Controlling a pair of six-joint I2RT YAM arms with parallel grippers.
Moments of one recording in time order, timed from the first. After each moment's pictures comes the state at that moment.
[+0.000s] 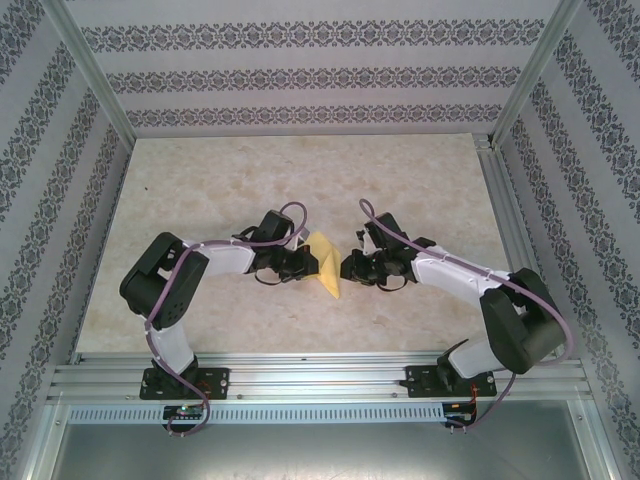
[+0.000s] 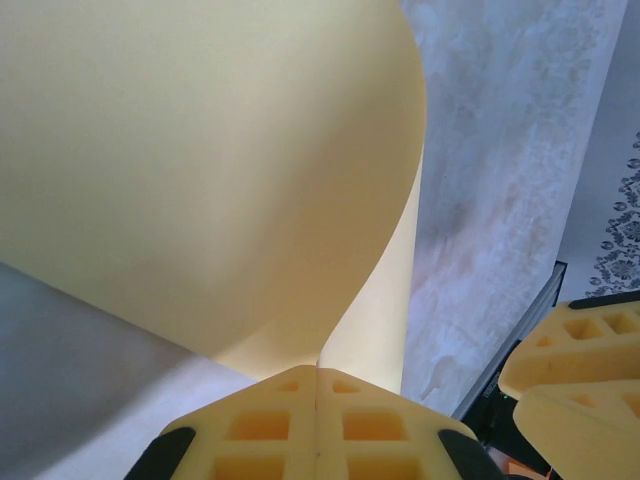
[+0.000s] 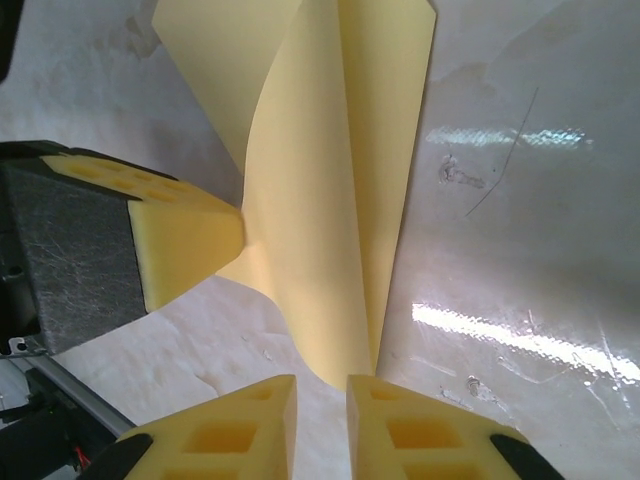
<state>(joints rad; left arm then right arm) -0.57 1.81 0.90 -0.06 0.67 -0.81 0.56 1.46 0.77 -0.37 -0.43 0.69</state>
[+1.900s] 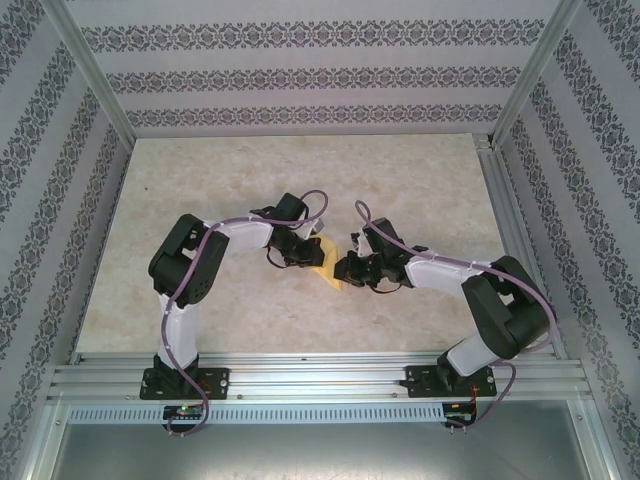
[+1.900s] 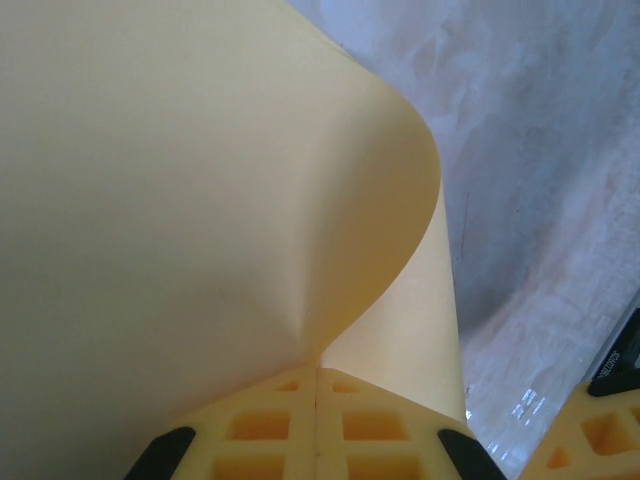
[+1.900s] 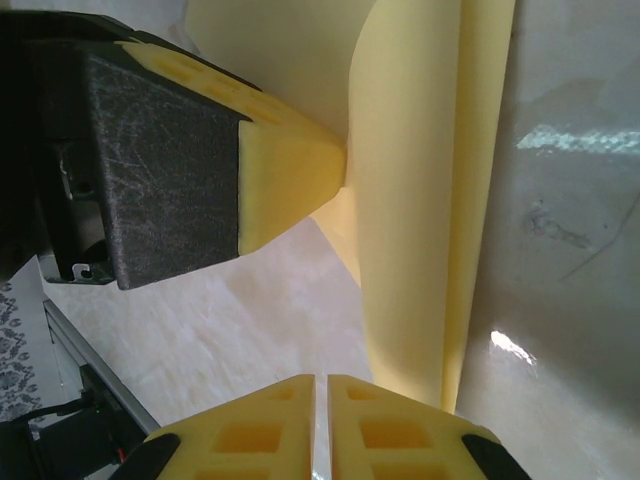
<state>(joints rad) -0.56 2.03 1.24 -0.39 0.65 -0.45 0.55 1.56 0.69 -0.08 -0.54 0.76</state>
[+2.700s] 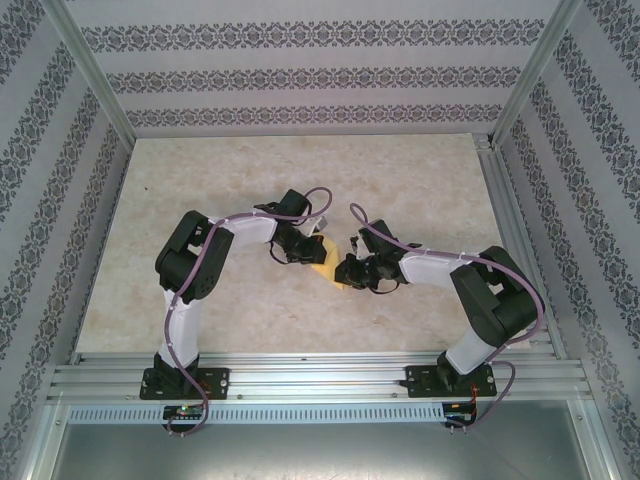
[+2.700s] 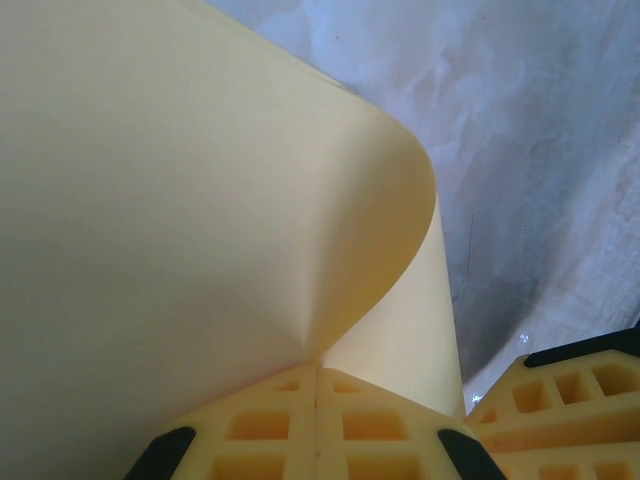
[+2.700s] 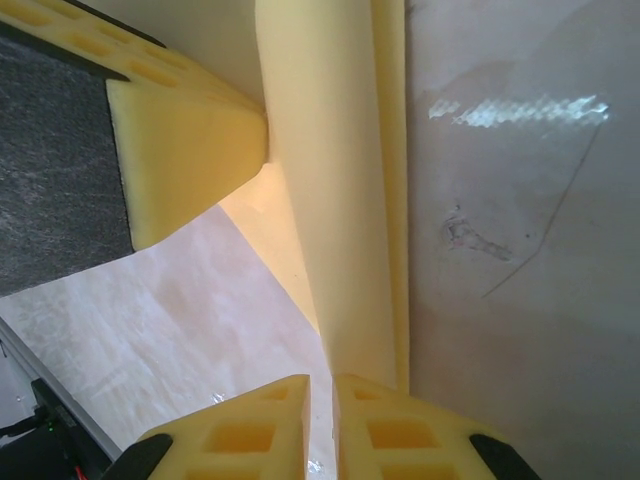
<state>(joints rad) -0.55 2.08 1.32 -0.46 0.65 -0.40 0.55 1.63 0.72 -0.14 -0.50 0.73</state>
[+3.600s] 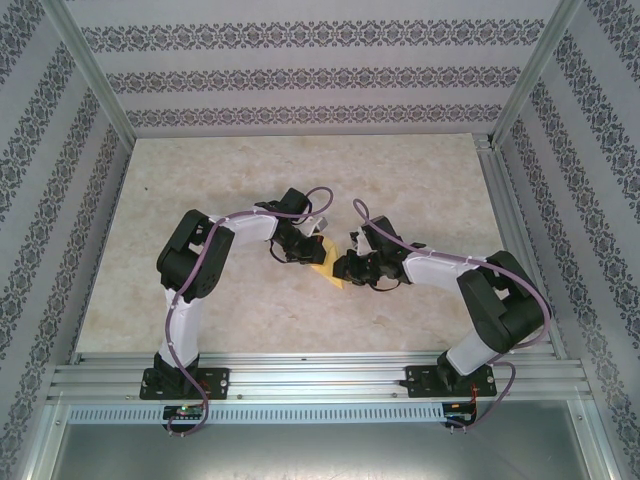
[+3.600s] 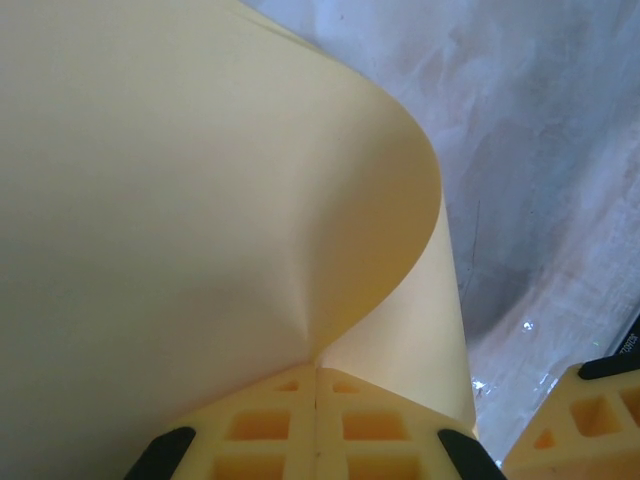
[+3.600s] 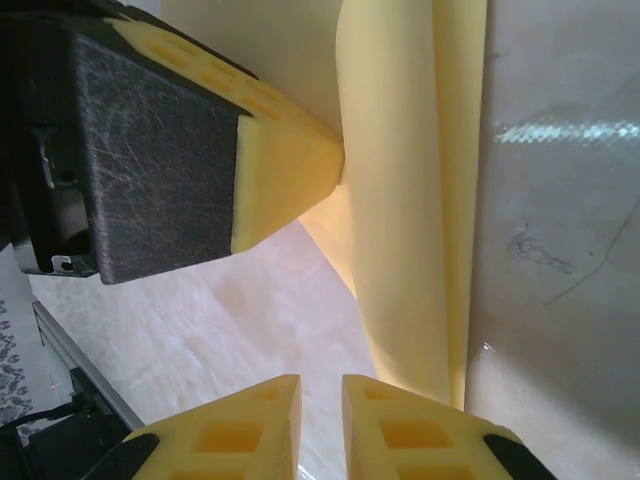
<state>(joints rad) -0.55 2.09 1.35 -0.52 0.66 -0.37 0.53 1.58 0.72 -0.10 -0.54 0.73</state>
